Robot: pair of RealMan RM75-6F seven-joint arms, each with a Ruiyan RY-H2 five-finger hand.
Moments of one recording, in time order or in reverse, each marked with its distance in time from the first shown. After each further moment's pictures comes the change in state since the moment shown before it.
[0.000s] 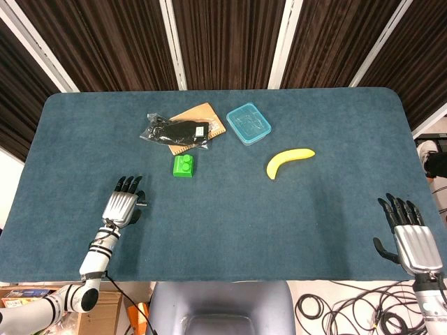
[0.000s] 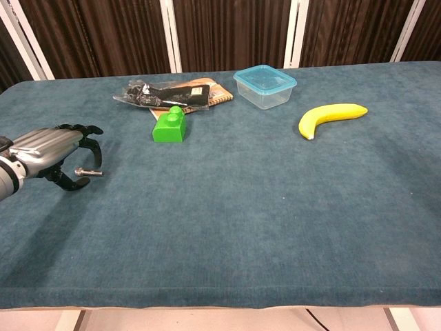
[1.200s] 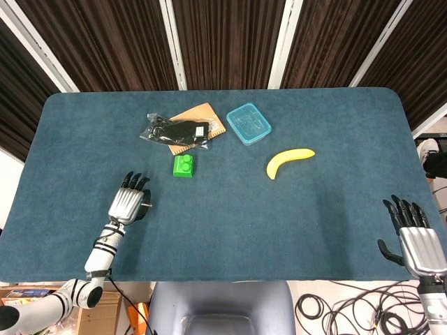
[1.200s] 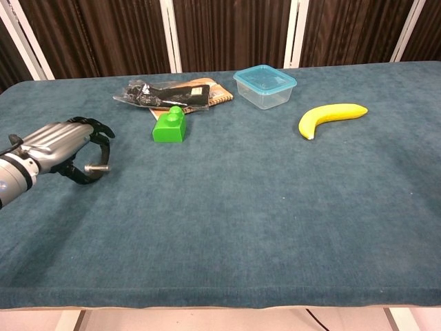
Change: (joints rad) left arm -0.021 -0.075 0.016 0.159 0.138 0.055 -0.198; right arm -0.015 0.015 -0.002 -0.008 0.007 0.006 0.005
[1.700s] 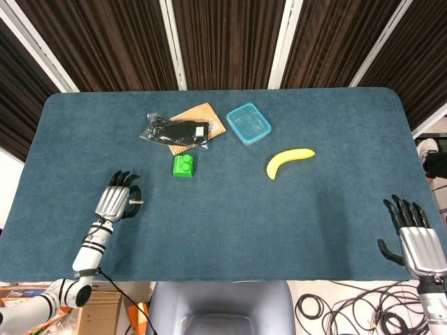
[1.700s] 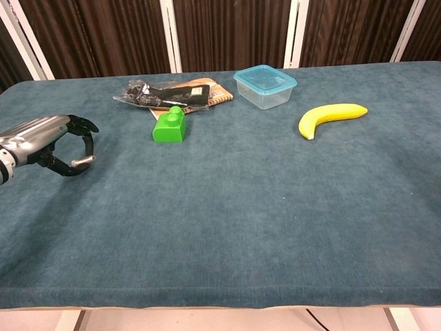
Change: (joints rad) left arm 0.028 0.077 -0.018 -0.041 -0.007 -0.038 -0.205; right arm -0.002 -0.003 0.004 -0.001 0.002 0.005 -0.003
